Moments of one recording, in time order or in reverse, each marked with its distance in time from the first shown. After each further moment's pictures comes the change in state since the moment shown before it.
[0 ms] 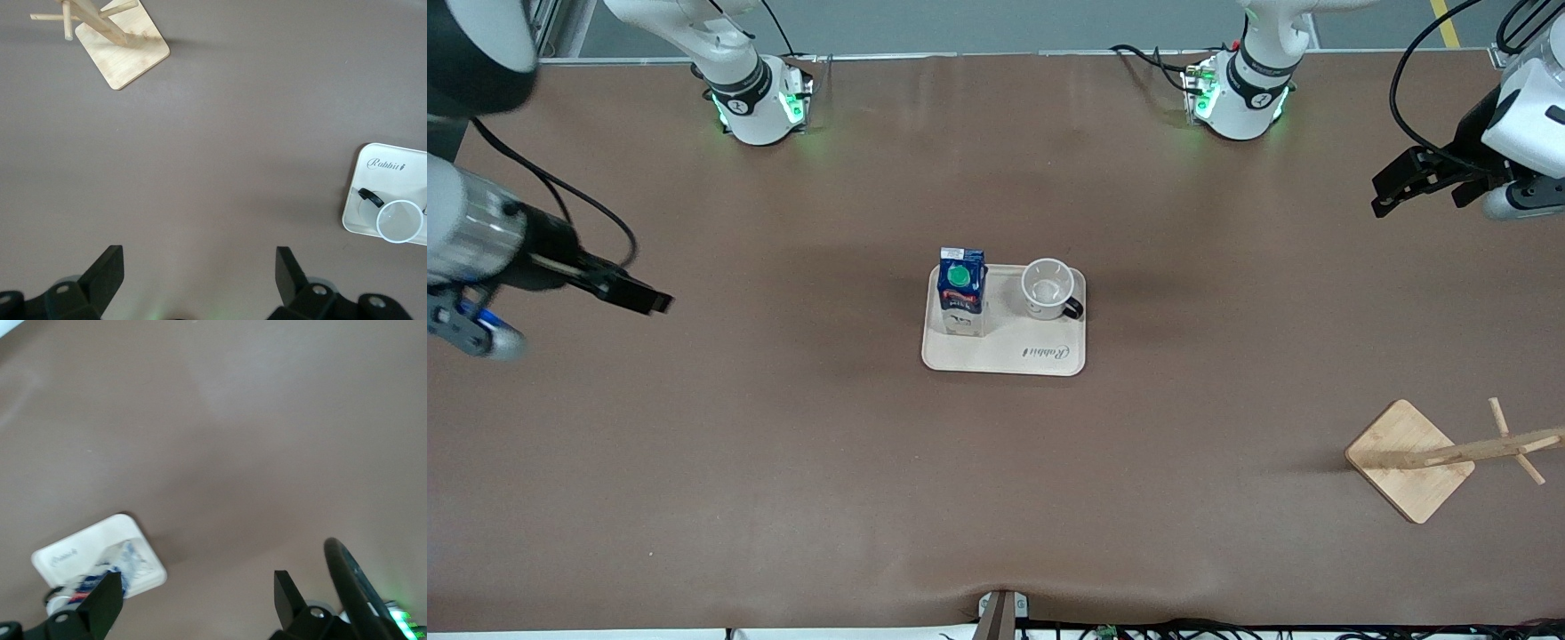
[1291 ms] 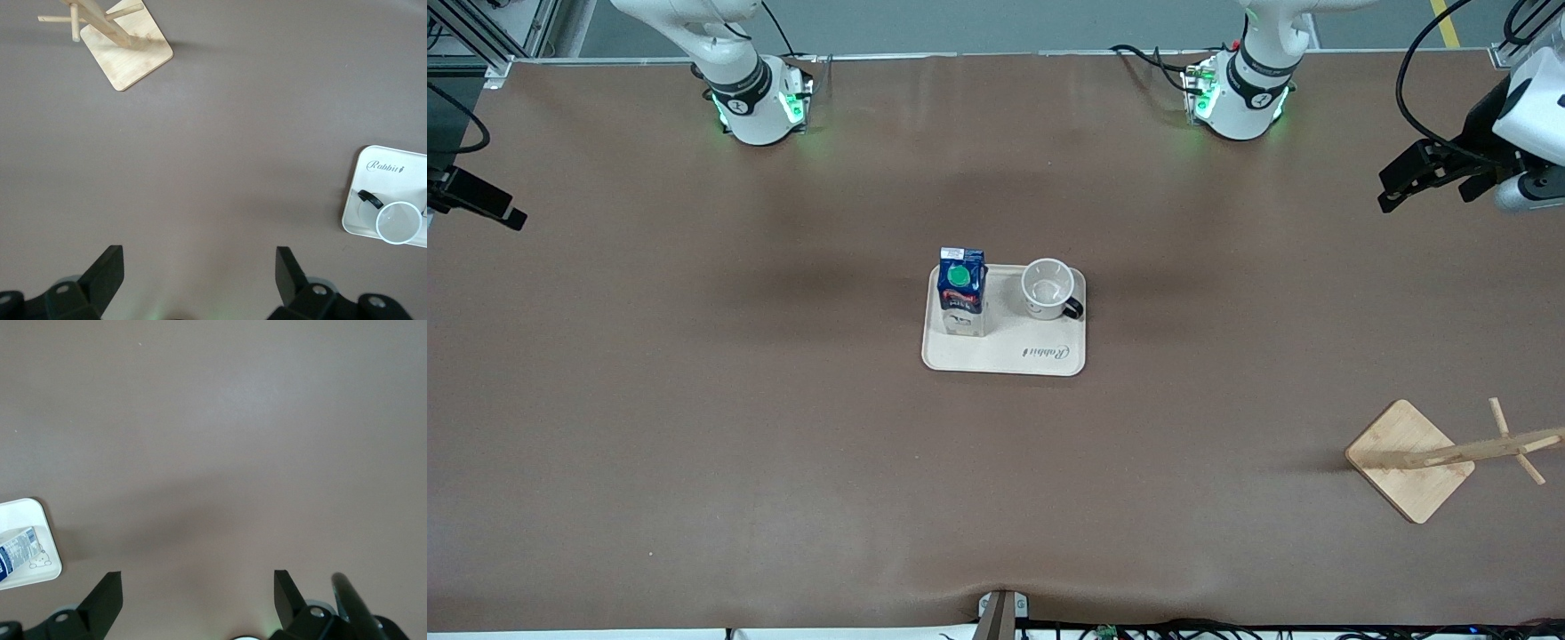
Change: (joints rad) left arm 0.000 -0.014 0.008 0.003 0.000 -0.006 0.000; right arm -0.207 -0.294 0.007 -0.335 -0.115 0.114 -0.440
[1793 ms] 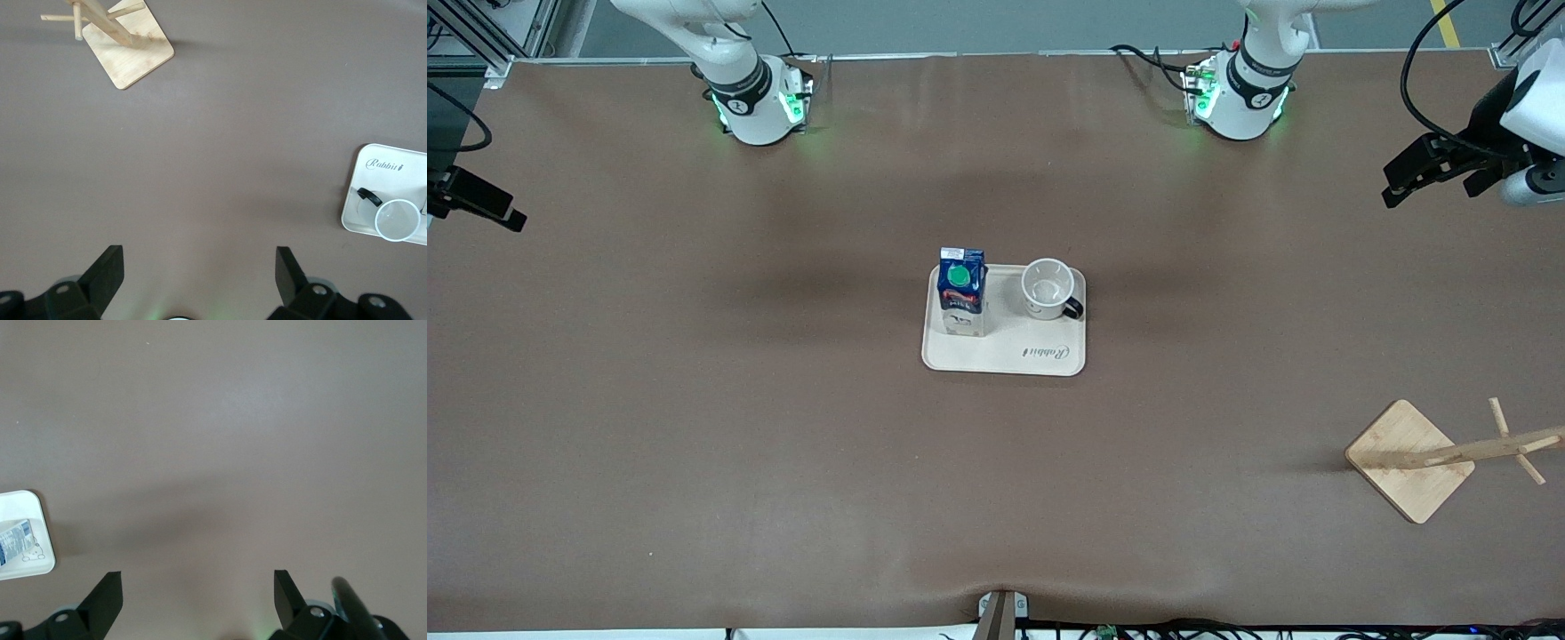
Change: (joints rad) left arm 0.000 0.000 -0.001 0.013 0.000 -0.019 0.000; right arm 0.000 0.001 0.003 0.000 -0.005 0.004 -0.066
